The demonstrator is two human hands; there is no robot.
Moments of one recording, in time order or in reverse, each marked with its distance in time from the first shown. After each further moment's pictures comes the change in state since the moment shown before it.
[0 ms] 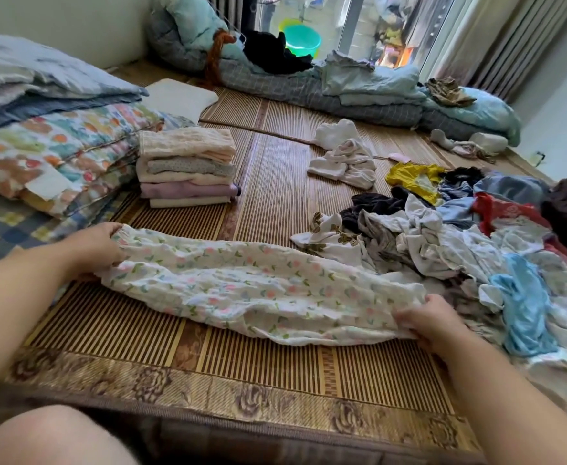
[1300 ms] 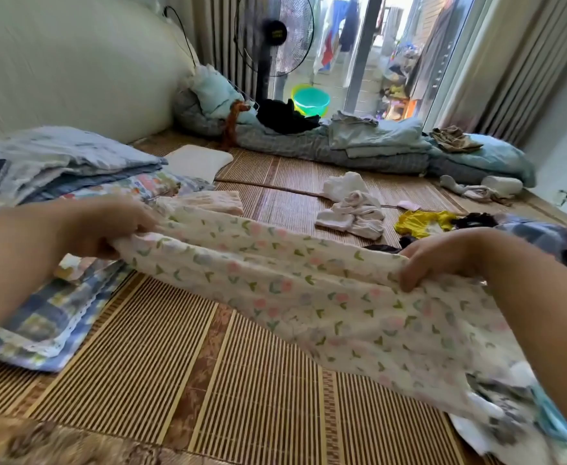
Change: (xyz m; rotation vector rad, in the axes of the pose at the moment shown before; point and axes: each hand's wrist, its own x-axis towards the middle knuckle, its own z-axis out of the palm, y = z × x) left_hand -0.030 0.109 -0.102 -0.315 -0.189 0.036; right_hand -0.002 -0.192 -0.073 -0.575 -0.776 -0.236
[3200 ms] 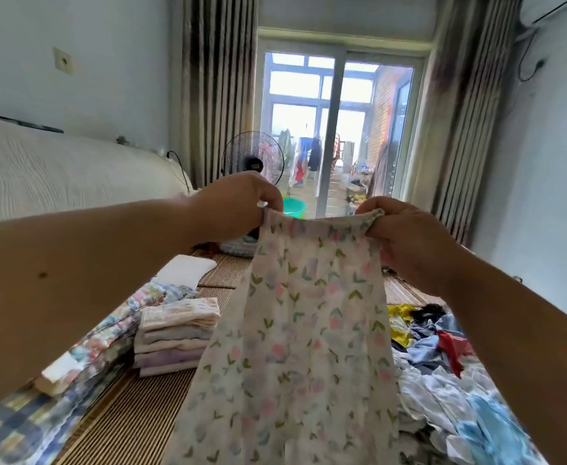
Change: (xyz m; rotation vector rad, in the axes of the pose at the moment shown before) left_hand -0.217 0.213 0.053 0.585 0.402 1.179; right_hand -0.190 -0.066 0.028 0.565 0.613 -1.078
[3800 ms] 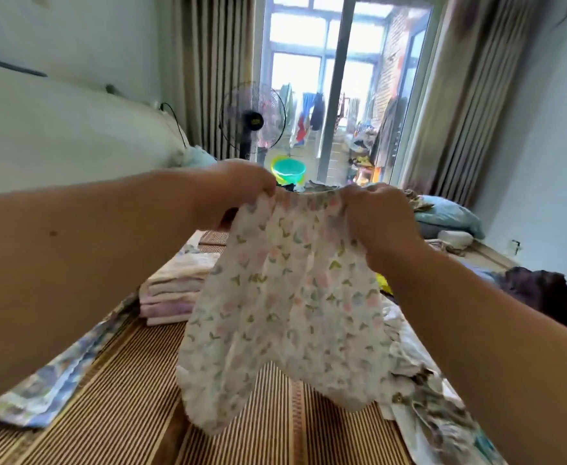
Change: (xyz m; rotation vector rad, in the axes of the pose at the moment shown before) left_hand -0.022 -0.012 0.048 -0.783 -0.125 -0.730; right_hand 0.007 0.055 0.054 -0.440 0.542 0.058
